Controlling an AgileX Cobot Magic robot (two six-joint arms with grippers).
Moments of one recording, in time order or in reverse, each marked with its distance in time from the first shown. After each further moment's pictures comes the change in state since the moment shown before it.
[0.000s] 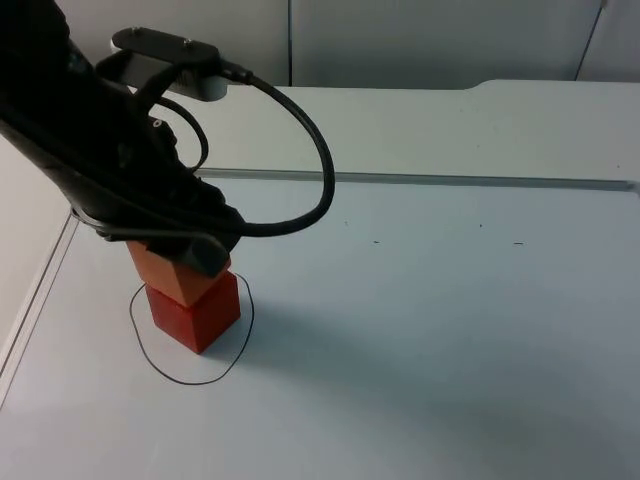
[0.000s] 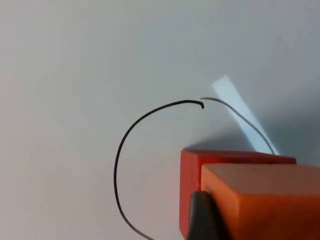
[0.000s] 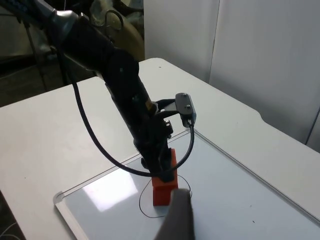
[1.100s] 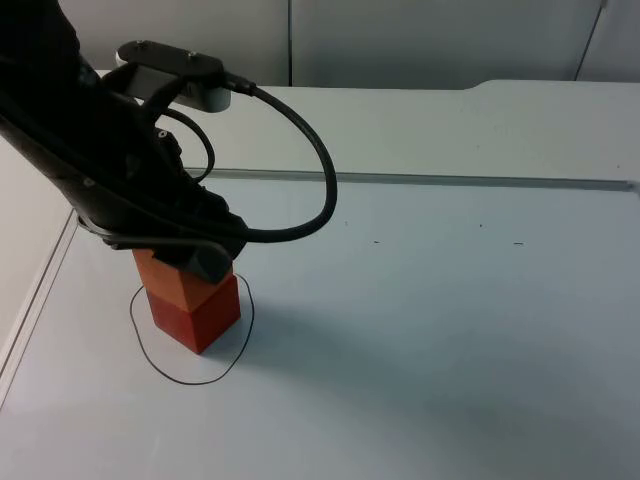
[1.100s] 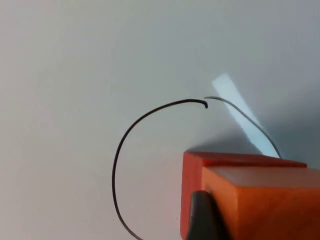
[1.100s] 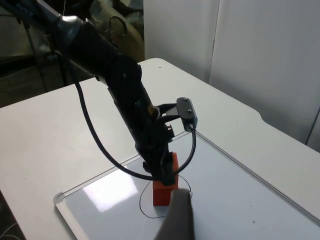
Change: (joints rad) right arm 0.000 0.000 0.000 0.000 0.000 0.002; left arm 0.000 0.035 -0.003 -0.012 -0.013 0.002
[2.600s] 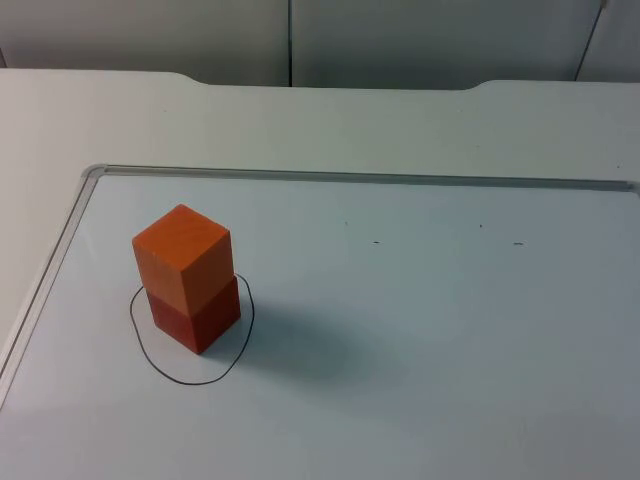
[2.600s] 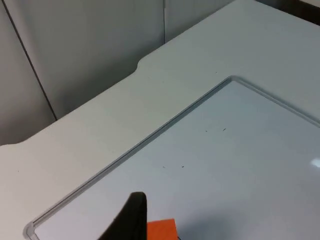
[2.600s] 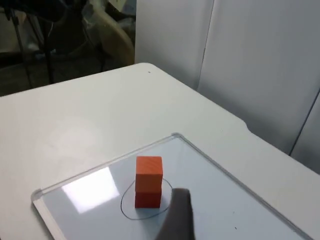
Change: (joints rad) right arm 0.000 -0.029 0.070 -0.027 -0.067 -0.058; left arm 0.000 -0.993 -0.102 0.011 0.410 0.000
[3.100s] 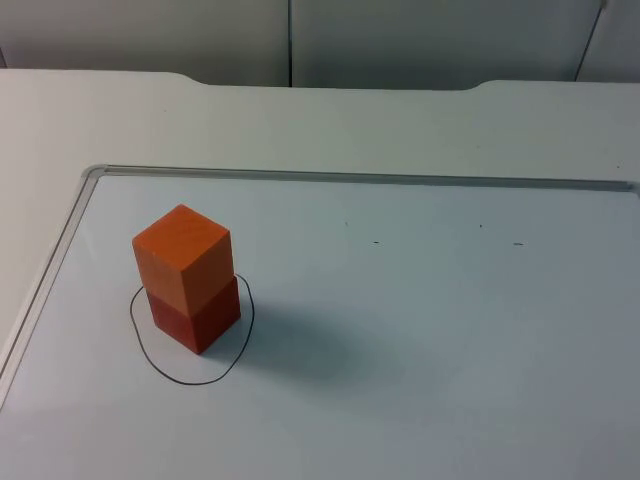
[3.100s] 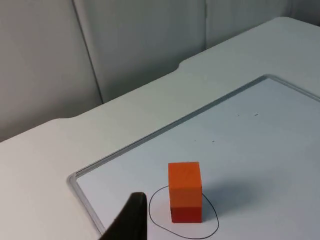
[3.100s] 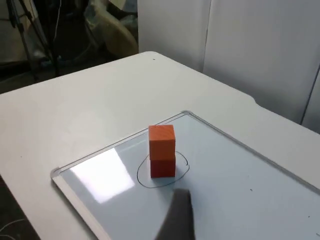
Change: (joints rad) right arm 0.000 -0.341 0.190 -0.004 0.127 0.096; left arm 0.000 -0.658 0.367 0.208 0.091 -0.222
